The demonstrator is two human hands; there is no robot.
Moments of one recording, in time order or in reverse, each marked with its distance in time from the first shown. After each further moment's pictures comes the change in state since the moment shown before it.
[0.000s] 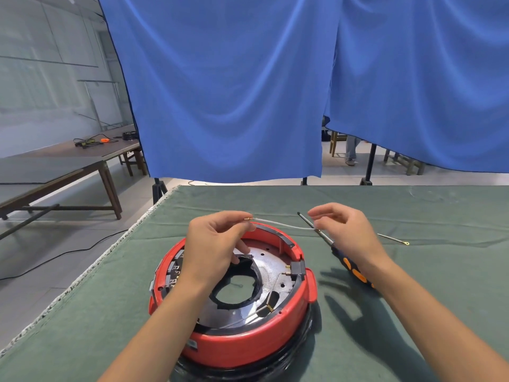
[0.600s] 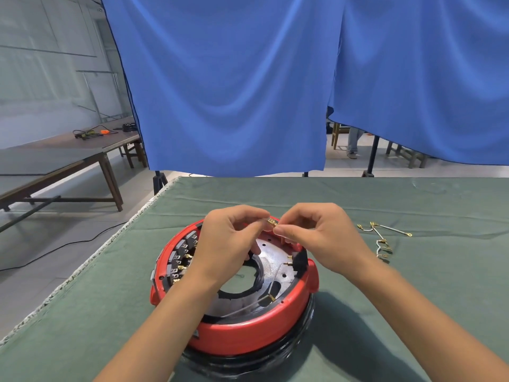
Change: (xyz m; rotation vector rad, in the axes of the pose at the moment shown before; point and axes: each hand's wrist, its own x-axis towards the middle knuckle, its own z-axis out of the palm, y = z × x) left_hand -0.008 0.003 0.008 0.101 -0.157 0.080; right_hand -0.023 -0.020 0.025 -0.022 -0.244 -0.366
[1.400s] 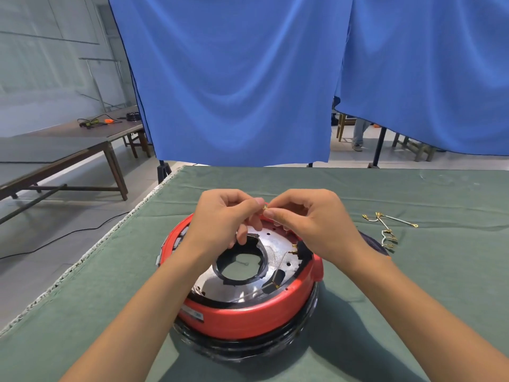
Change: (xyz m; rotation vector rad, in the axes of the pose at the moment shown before) left_hand 0.003 0.011 -0.019 -0.135 -0.056 -0.166; right_hand 0.003 -0.008 0.016 -0.035 0.029 -0.089
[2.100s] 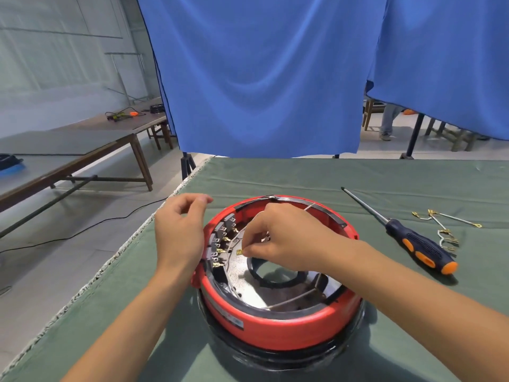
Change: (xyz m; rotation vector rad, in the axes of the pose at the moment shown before) left_hand -0.007 -0.047 -0.077 0.241 0.631 0.007; right_hand 0.032 -0.025 0.076 -0.384 -0.547 -0.044
